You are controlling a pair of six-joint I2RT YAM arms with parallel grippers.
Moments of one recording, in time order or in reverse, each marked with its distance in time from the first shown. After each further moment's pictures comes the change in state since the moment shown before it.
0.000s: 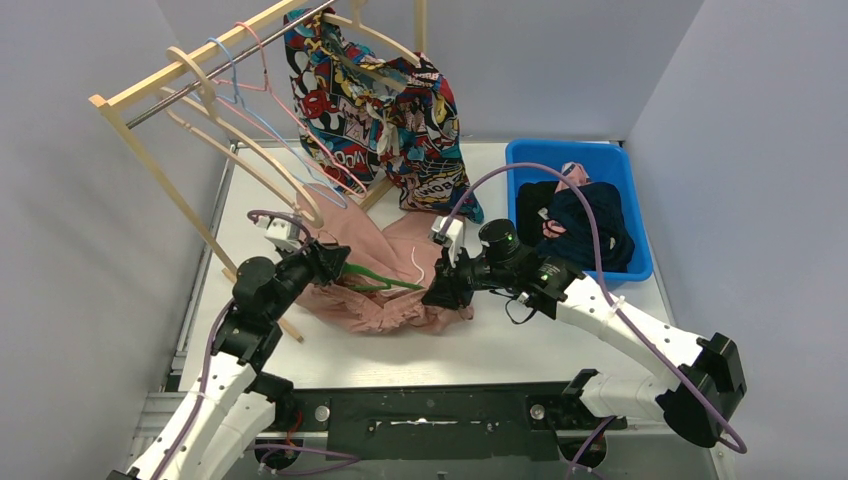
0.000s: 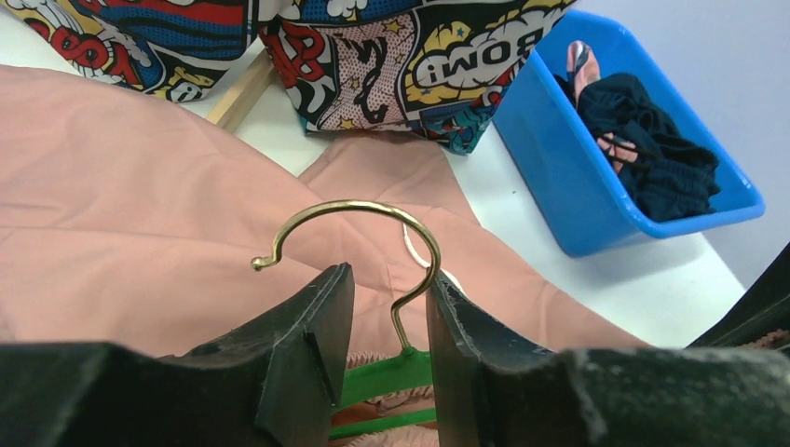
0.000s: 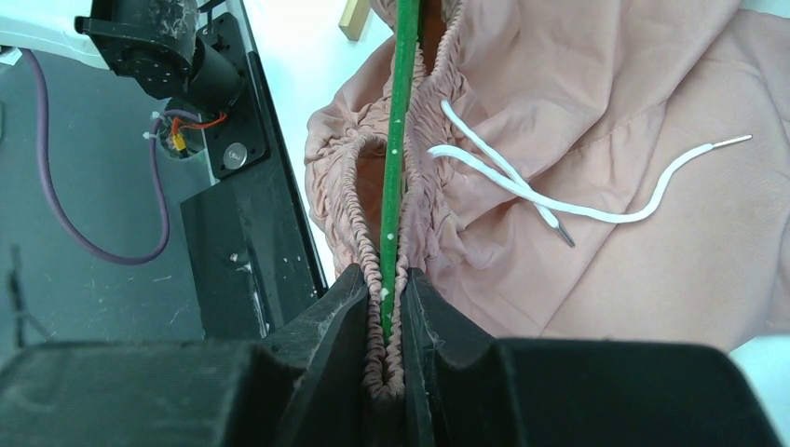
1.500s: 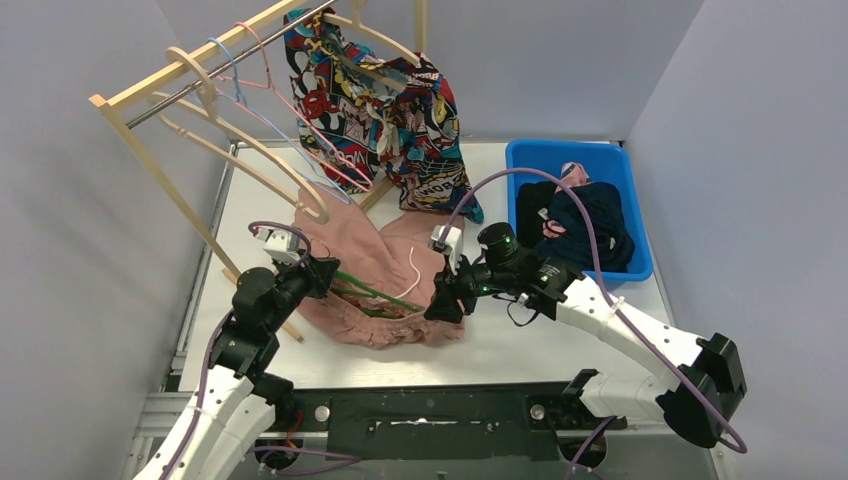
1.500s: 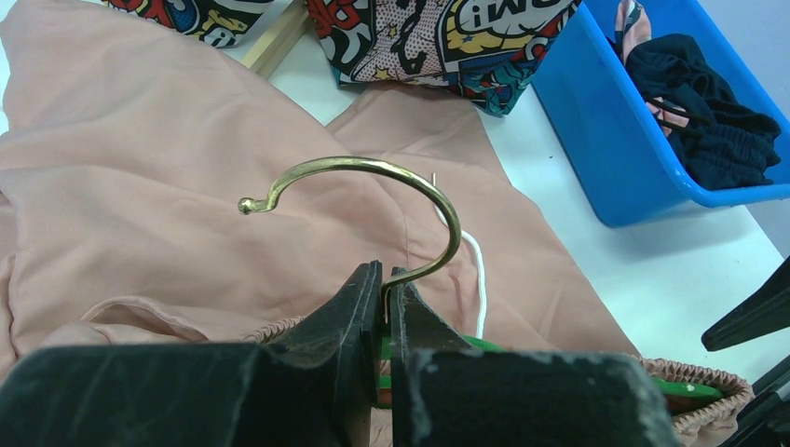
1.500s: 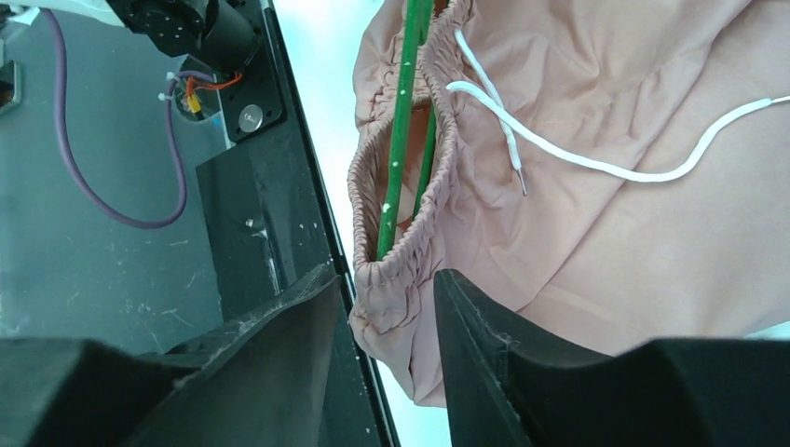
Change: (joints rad) left arm 0.002 -0.095 -0.043 -0.129 -0.038 0.046; right arm -0.003 -0.008 -0.012 -0.071 -0.047 -0.028
